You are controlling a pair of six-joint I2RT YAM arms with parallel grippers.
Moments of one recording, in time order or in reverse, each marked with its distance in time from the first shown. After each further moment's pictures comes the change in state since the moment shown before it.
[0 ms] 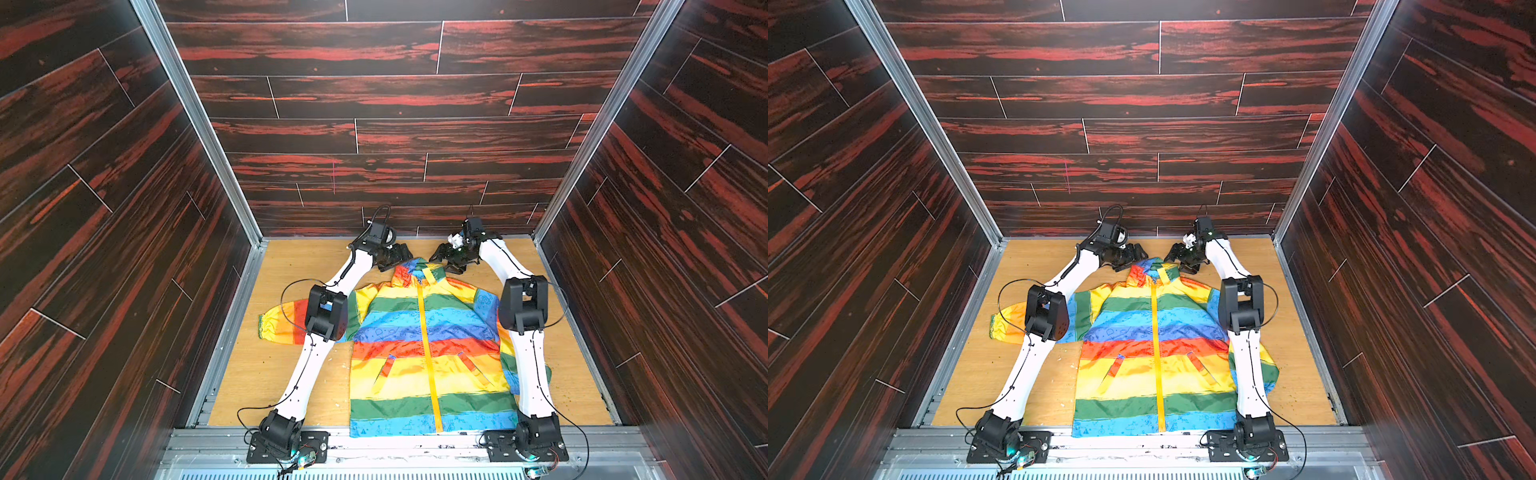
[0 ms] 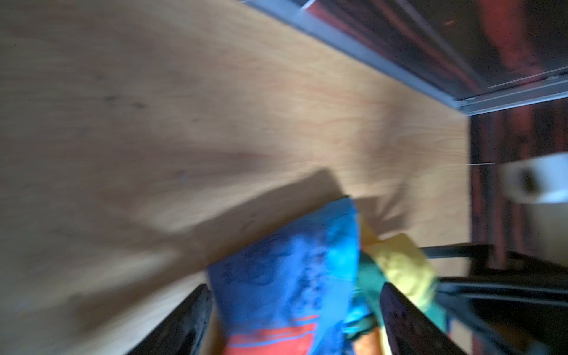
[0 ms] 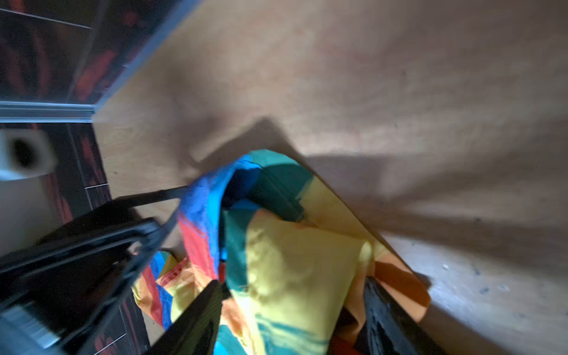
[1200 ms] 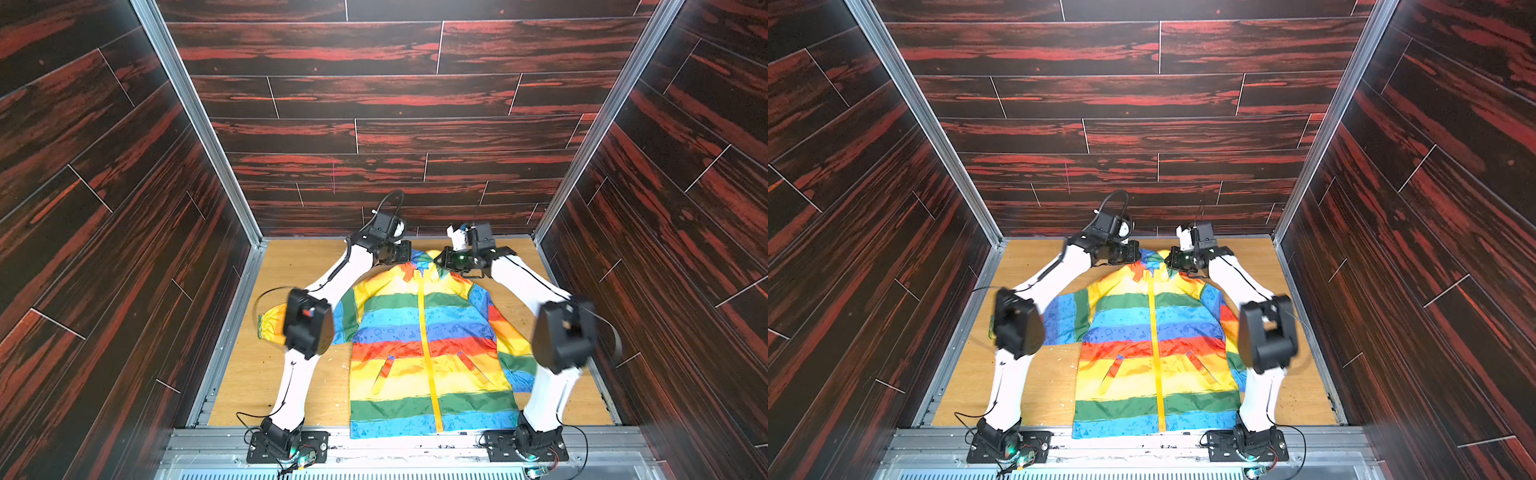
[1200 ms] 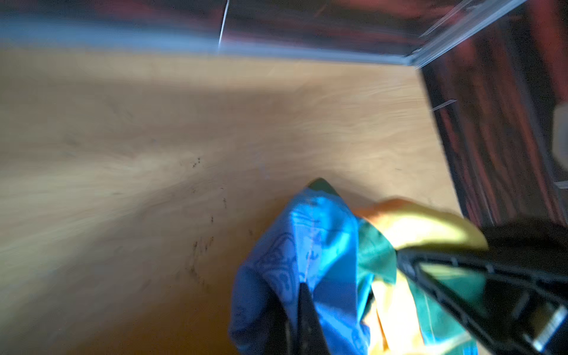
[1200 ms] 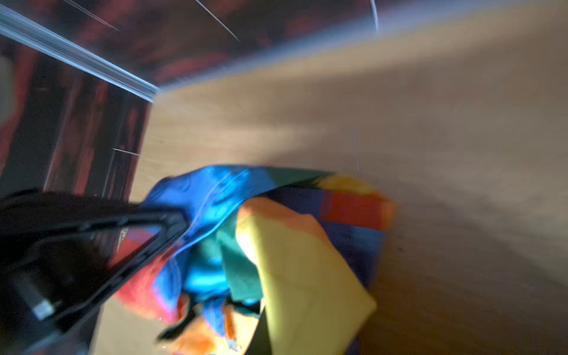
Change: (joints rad) left arm -0.131 -0.615 -0.554 0.024 -0.216 0.248; right arm 0.117 -0.729 -0.827 0.554 0.171 -0.101
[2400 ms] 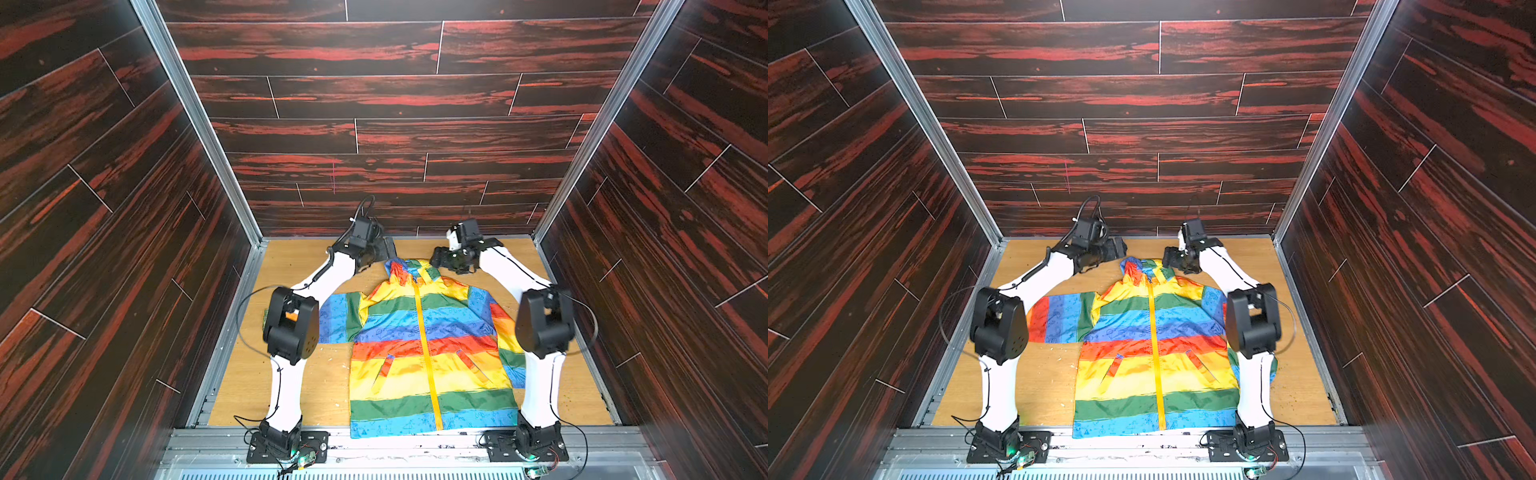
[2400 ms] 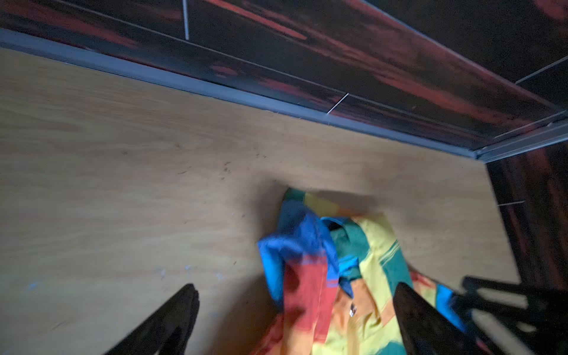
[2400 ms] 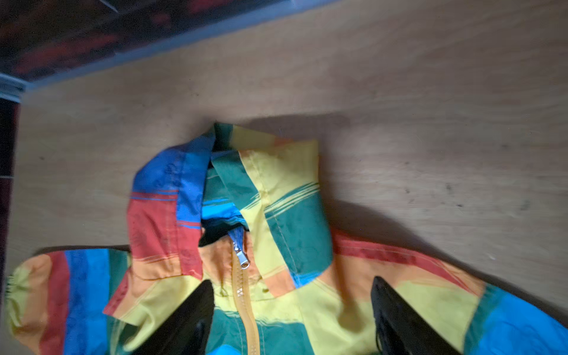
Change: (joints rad) left arm 0.131 0.035 -0.169 0.229 -0.127 -0.176; right arm 0.021 0.333 0.365 -0.332 0.198 -0.010
